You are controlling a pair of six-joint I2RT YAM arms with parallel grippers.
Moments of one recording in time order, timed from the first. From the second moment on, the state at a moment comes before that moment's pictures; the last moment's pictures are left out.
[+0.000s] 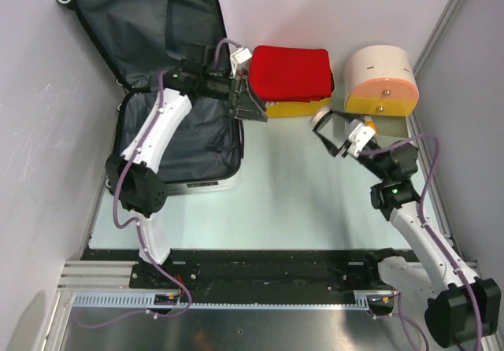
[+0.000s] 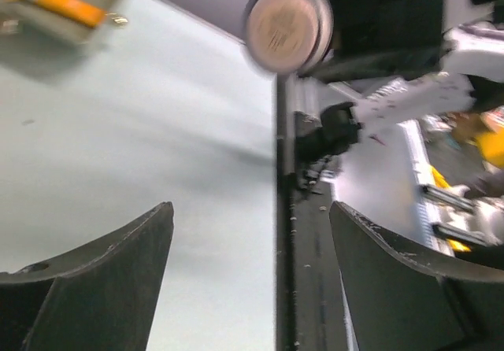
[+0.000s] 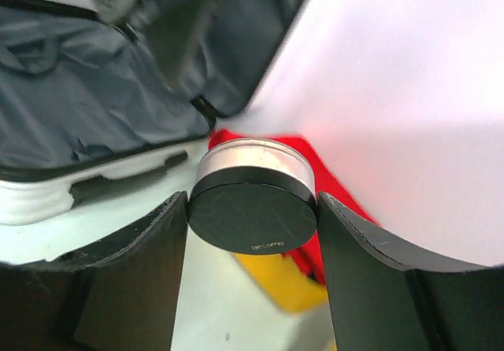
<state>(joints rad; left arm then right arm) -0.38 1.91 2.04 -0.82 1.30 0.07 0.30 0.92 0.66 0.59 -0.62 -0.44</state>
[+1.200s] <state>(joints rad) -0.29 1.87 1.82 -0.81 1.08 0.16 -0.31 1.61 1.02 0.19 -0.26 0.04</state>
